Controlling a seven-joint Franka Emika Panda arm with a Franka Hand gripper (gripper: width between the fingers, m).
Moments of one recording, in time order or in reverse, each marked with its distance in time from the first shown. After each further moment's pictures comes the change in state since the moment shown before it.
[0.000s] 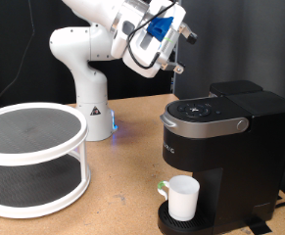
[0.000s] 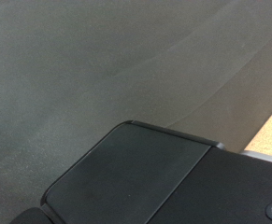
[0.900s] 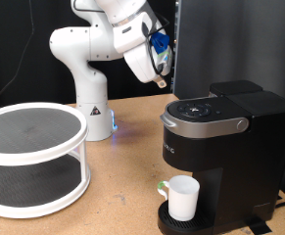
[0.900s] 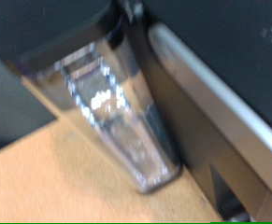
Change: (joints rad) arm -0.027 0.013 0.034 0.047 -0.644 -0.158 0.004
